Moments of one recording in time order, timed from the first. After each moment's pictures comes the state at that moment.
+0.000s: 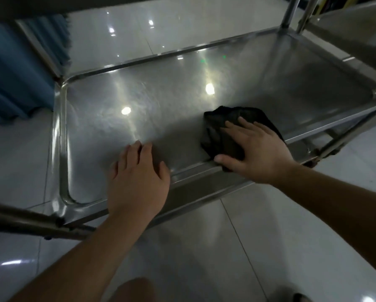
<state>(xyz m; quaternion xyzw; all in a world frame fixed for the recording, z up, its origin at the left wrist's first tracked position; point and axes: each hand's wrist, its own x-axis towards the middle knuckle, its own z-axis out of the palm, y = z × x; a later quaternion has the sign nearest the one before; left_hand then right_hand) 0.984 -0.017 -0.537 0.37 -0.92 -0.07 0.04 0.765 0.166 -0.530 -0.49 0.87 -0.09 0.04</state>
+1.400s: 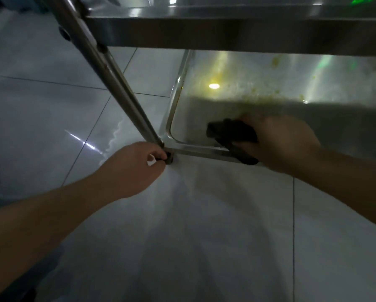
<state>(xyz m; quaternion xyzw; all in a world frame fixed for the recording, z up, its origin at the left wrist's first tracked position) 1.155 0.004 -0.716 0.51 -0.82 -0.26 -0.03 0.846 0.081 -0.737 -0.72 0.67 -0.14 0.06</state>
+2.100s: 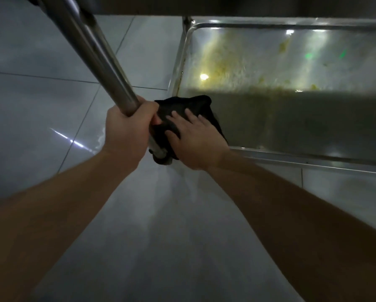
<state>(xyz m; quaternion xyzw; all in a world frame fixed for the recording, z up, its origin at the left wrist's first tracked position) 1.125 -0.057 -0.752 0.49 -0.56 -0.51 0.43 0.978 -0.019 -0.816 -0.69 0.68 -0.10 0.22</state>
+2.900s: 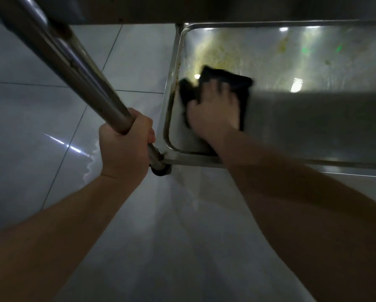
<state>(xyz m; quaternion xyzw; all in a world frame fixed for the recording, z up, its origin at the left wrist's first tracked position) 1.114 -0.053 -0.763 0.47 -0.52 -0.52 0.49 0.934 -0.077 -0.817 -0.51 0.84 -0.11 0.15</state>
